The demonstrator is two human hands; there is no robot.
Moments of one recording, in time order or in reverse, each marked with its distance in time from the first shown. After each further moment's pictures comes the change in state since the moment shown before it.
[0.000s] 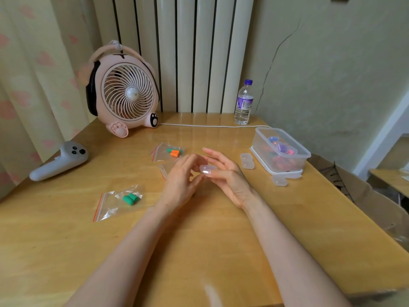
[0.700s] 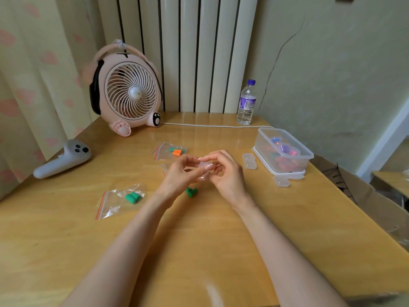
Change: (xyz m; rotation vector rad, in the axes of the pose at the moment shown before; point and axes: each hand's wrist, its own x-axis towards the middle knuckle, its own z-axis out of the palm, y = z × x) left_hand 0.006 0.018 -0.015 -0.652 -0.059 -0.596; right_hand 0.006 0.017 0.010 -0.697 0.238 -0.556
